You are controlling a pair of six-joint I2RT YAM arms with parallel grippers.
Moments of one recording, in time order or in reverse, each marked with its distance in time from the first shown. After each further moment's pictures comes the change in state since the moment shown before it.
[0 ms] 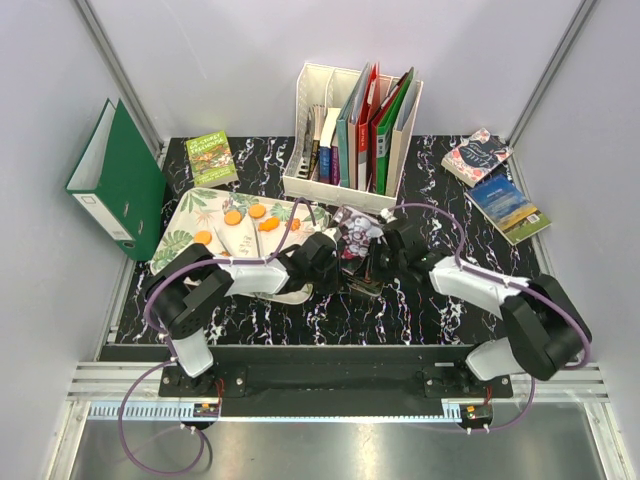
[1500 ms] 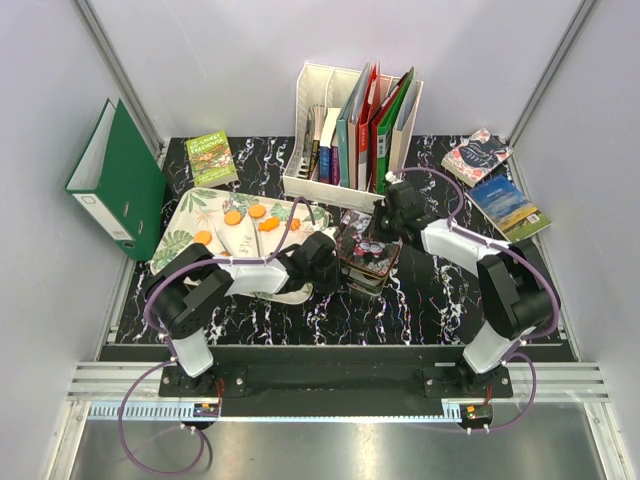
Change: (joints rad) left arm 0.003 0.000 0.000 0.005 -0.011 0.000; right arm -0.143 0.230 0.321 -0.092 0.126 -0.155
